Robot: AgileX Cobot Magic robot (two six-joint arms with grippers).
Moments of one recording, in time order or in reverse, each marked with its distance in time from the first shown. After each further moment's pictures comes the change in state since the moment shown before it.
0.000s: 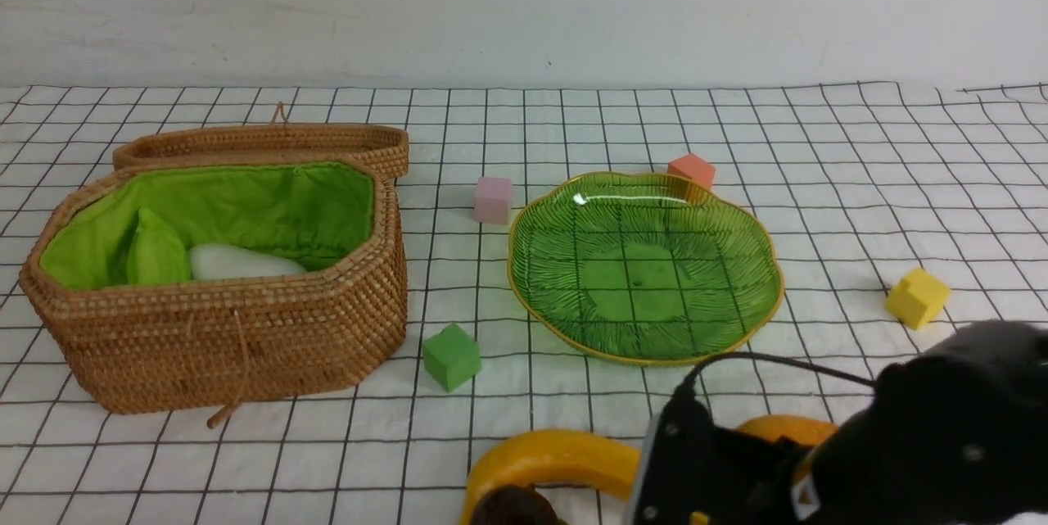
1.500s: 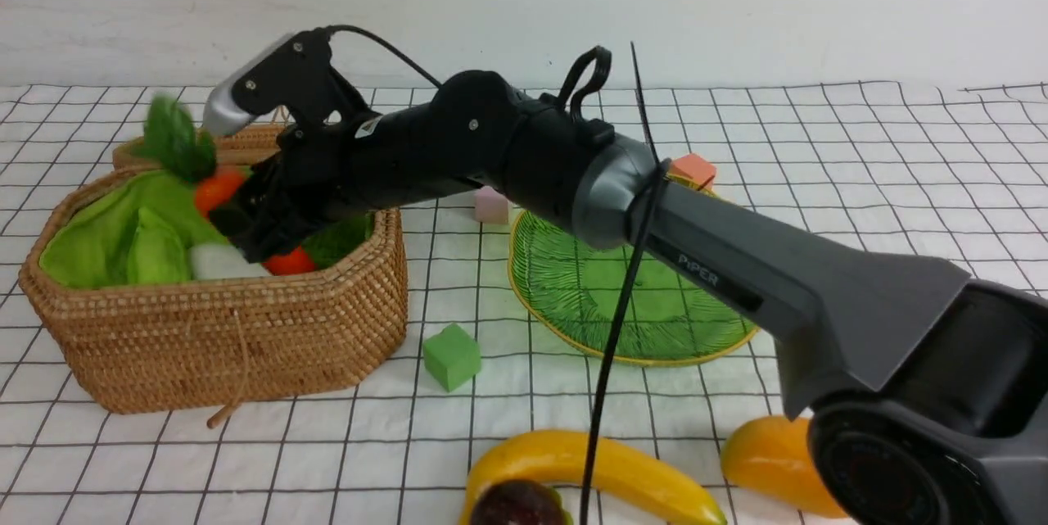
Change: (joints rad) right arm 0.005 0.882 -1.494 0.508 -0.095 -0.253; left arm 0.000 0.000 0.001 0.000 0.000 -0.001
